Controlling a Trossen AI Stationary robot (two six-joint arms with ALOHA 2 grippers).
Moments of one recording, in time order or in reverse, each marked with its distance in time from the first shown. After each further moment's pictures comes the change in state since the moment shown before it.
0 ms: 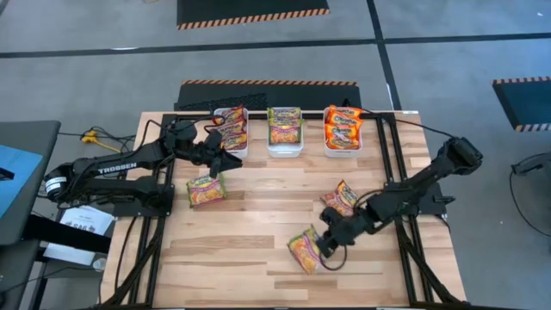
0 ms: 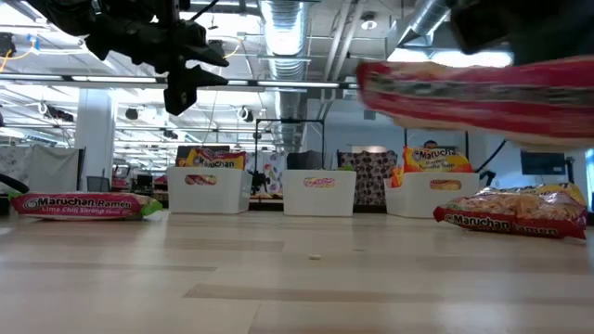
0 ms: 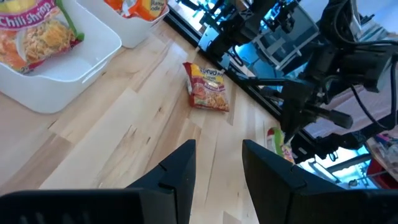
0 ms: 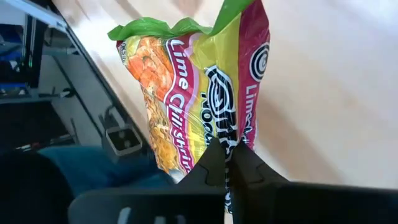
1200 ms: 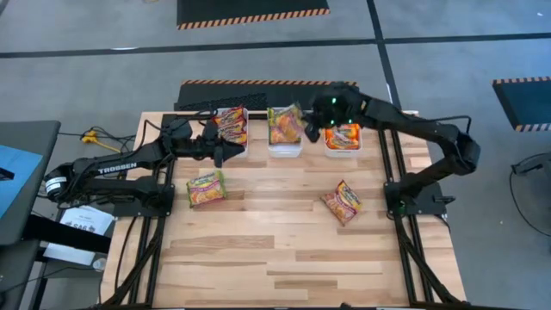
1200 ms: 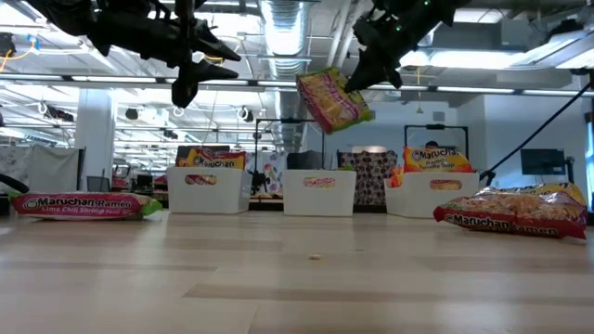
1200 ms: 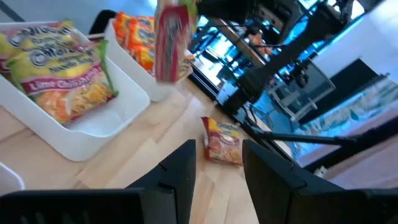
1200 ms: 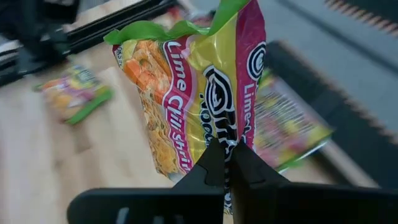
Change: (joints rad) left arm 0.000 0.000 0.000 0.139 -0.192 -0.073; right arm -1.030 0.002 0.386 -0.160 -0.108 -1.339
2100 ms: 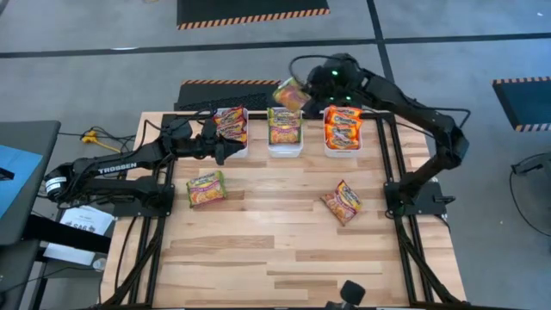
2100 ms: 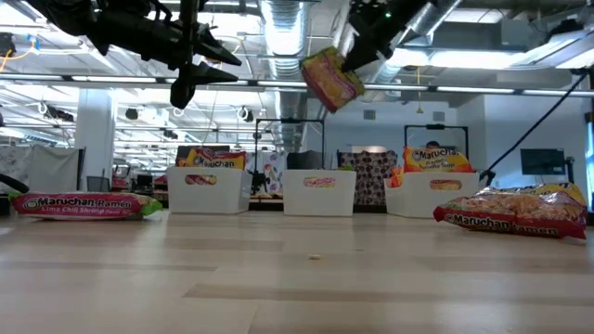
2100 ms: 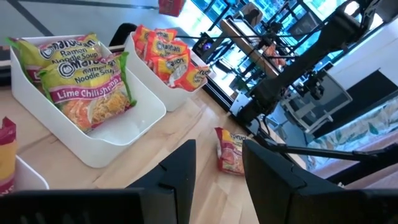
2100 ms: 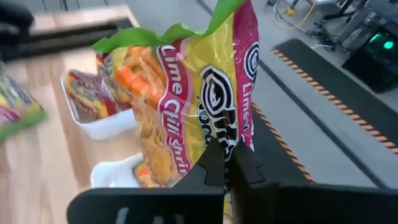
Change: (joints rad) left arm 0.000 0.000 0.000 -0.002 -0.081 0.005; right arm -0.110 0.105 0.321 -0.127 0.096 -0.280
